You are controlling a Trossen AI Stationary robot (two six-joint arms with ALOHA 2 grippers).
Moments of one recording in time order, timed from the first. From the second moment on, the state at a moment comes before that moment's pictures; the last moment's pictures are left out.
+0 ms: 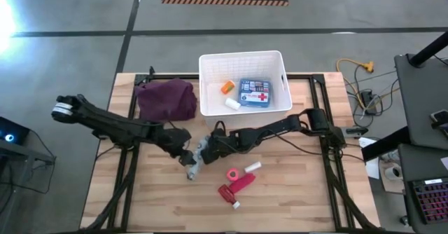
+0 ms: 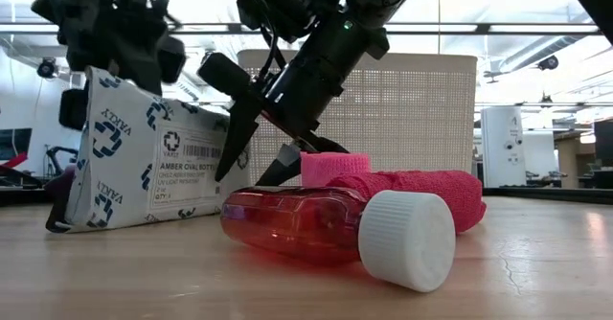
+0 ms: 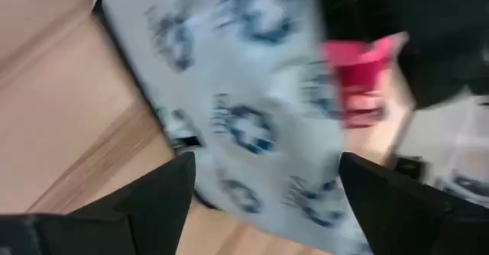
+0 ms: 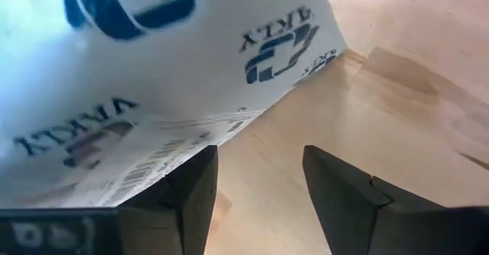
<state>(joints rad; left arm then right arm) -0.18 1.13 0.61 -0.32 0.15 -1.09 0.11 2.18 1.53 -0.28 0.09 1.19</state>
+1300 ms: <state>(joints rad) -0.27 1.37 0.91 -0.76 0.04 -1.09 0.18 1.94 1.52 -0.47 0.28 1.01</state>
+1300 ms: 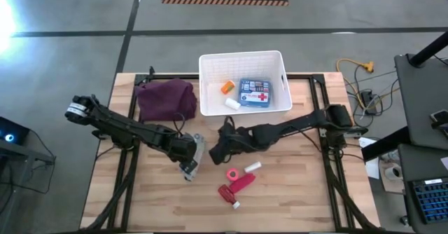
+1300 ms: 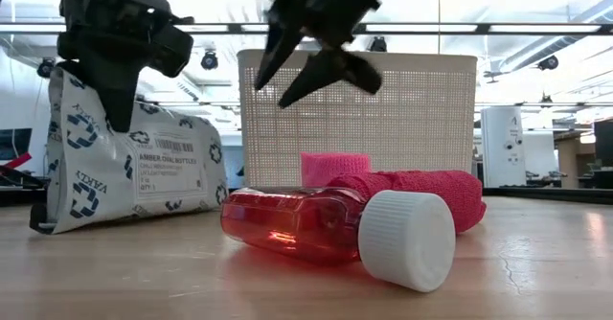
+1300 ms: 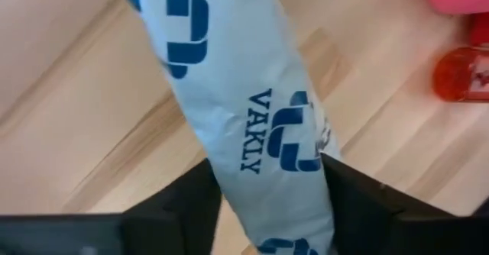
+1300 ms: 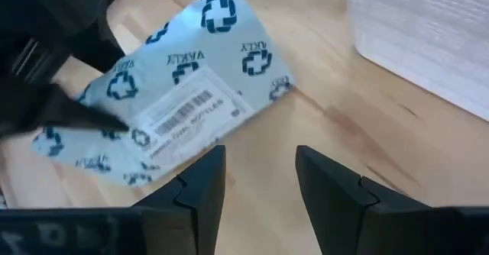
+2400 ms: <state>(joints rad) 0.29 1.50 1.71 -0.86 -0.22 -0.40 0.36 1.22 1.05 -0.99 0.86 1.64</state>
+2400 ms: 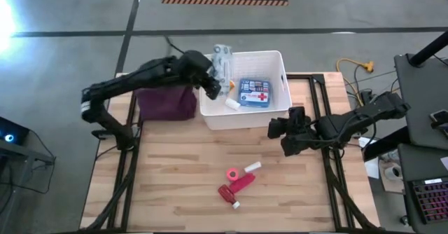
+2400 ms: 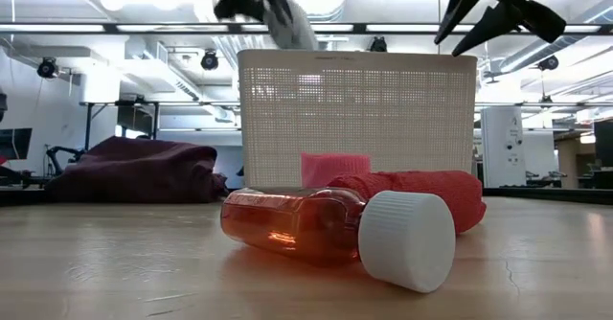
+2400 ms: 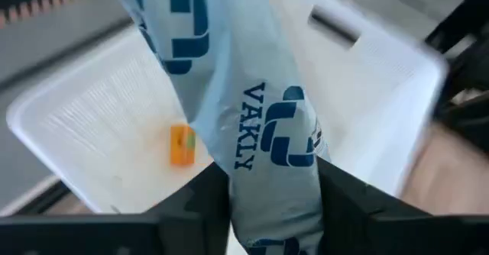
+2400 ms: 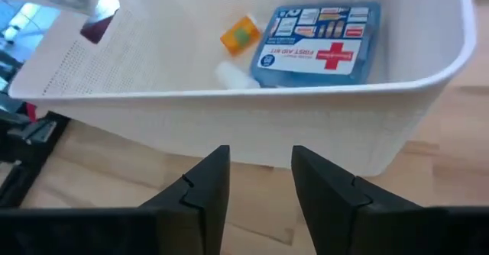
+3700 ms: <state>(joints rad) -0.39 0.92 0.99 -0.54 -0.47 -1.15 0.41 1.70 1.02 -0.59 0.08 0.09</state>
